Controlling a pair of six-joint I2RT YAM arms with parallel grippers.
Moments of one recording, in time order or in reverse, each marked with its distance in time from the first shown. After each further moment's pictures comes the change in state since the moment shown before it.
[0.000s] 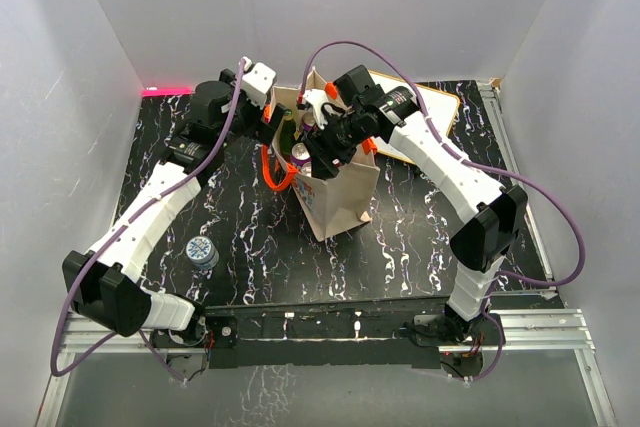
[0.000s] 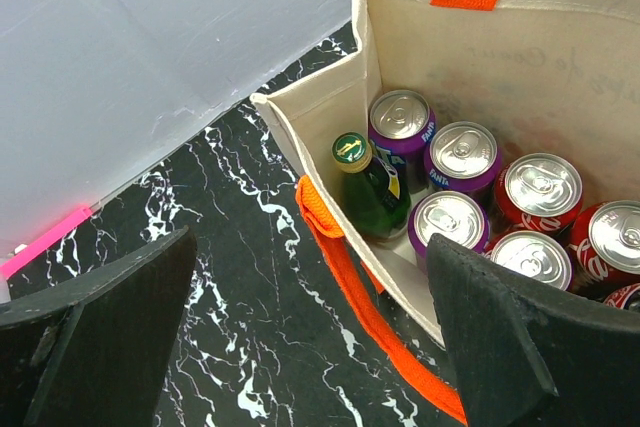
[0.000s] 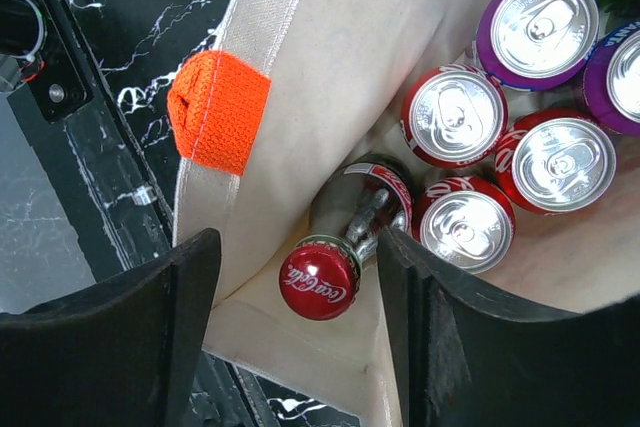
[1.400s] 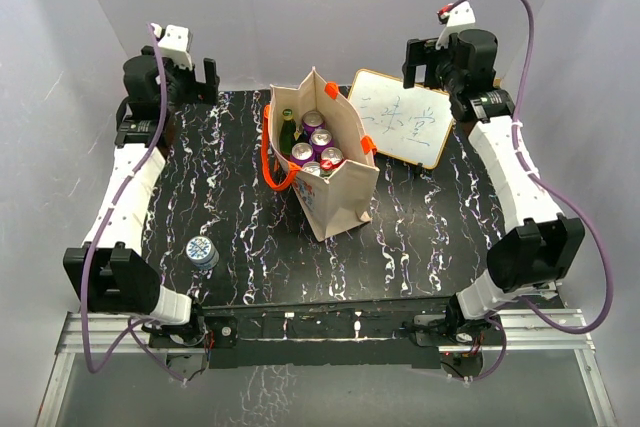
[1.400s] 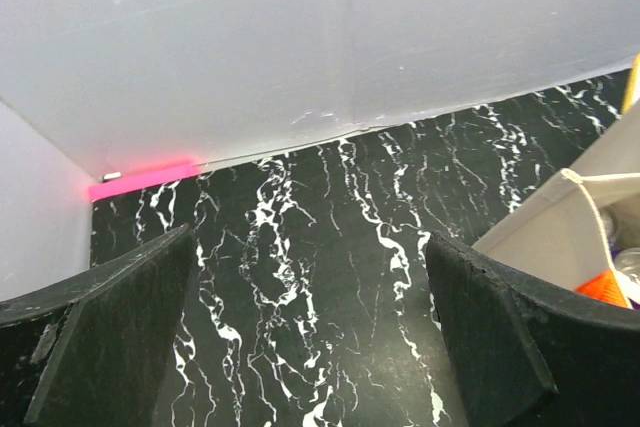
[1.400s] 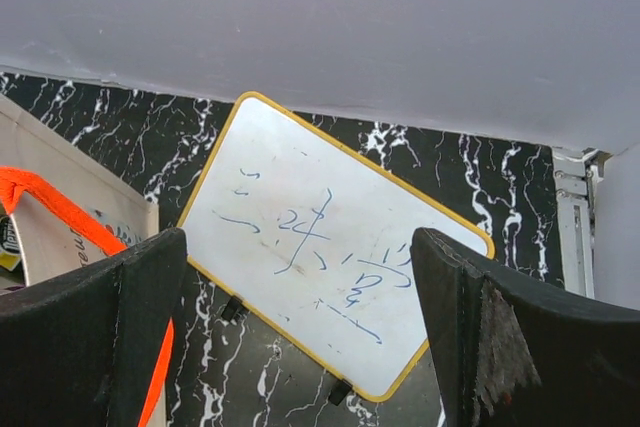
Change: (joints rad) left arm 0.385 0.084 0.116 0.099 0.130 -0.174; right arm -0.487 -0.231 -0.275 0.748 0.483 0.229
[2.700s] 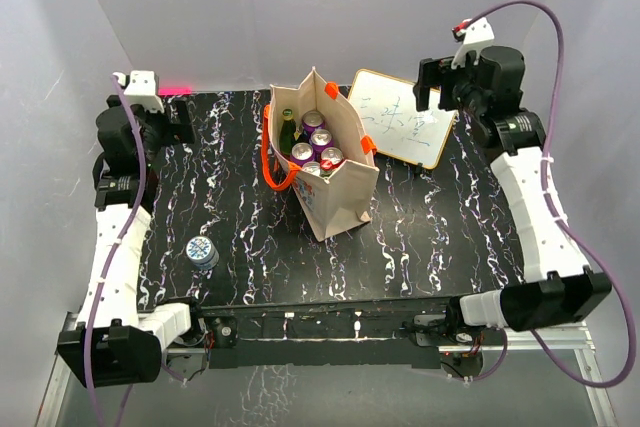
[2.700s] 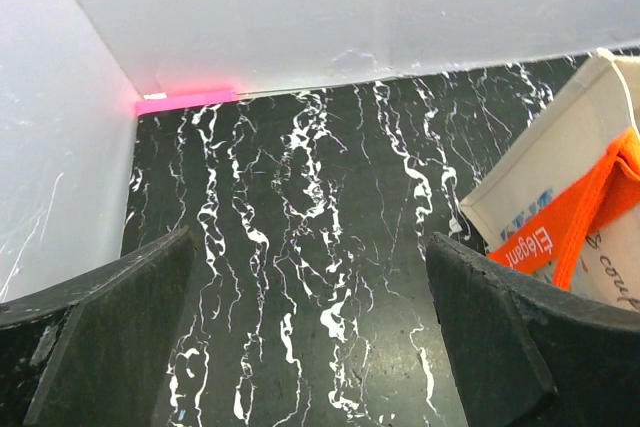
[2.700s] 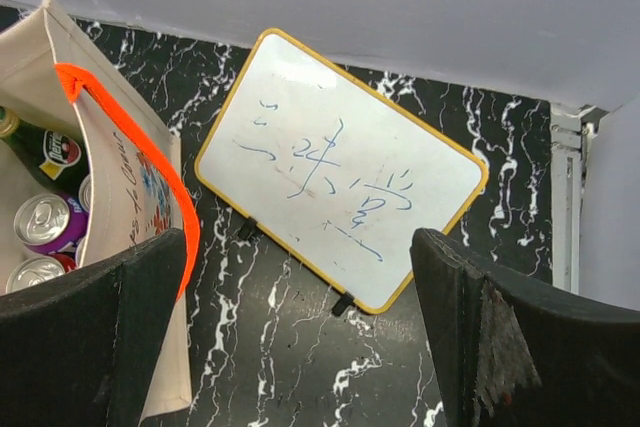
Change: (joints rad) left arm 0.110 -0.369 -0.322 -0.056 -0.044 -0.046; right arm -0.005 -0.216 -0.076 -0.194 -0.040 -0.024
